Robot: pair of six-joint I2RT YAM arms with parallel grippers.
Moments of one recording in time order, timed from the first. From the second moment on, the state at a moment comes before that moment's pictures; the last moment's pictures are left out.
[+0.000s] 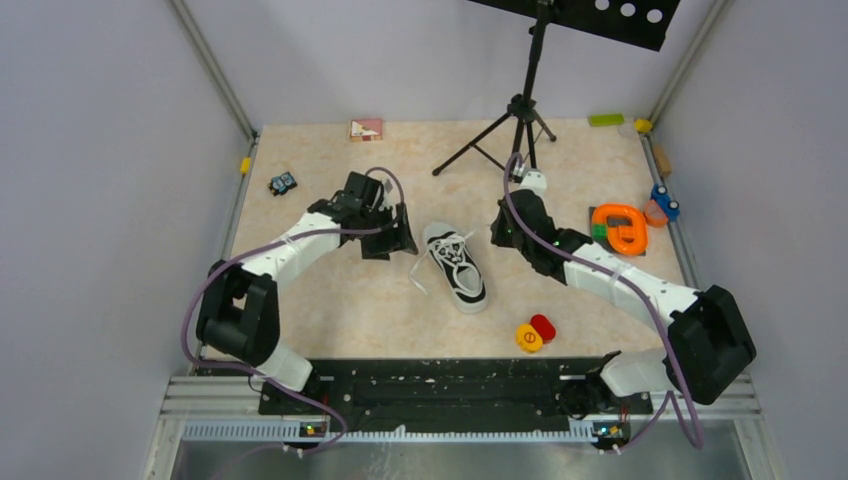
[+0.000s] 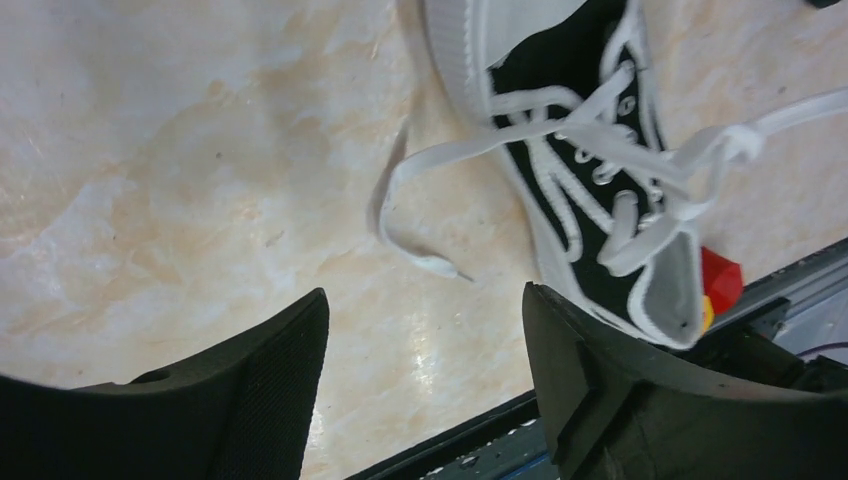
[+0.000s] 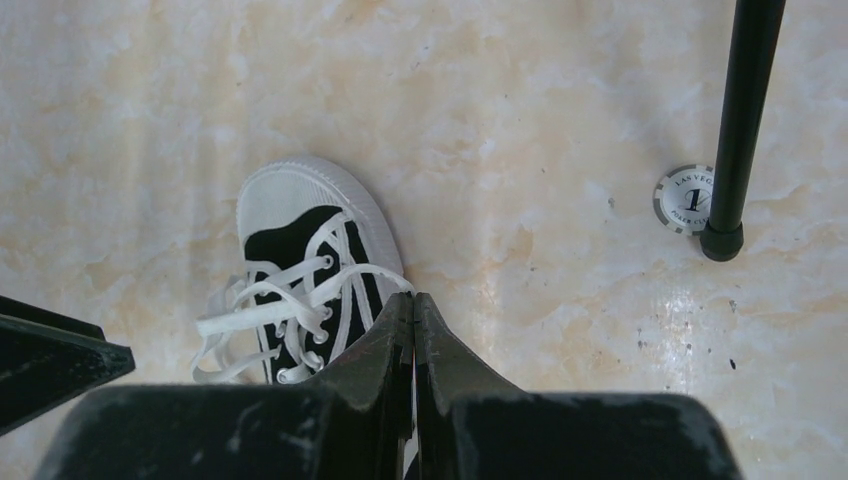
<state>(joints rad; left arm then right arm) -0.40 1.55 1.12 -0.55 0.30 -0.52 0.66 1.34 0.91 -0.17 0.34 0.58</state>
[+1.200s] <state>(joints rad) -0.38 1.31 1.04 -0.56 -0.08 -0.60 0.58 1.23 0.88 -0.23 0.35 0.58</state>
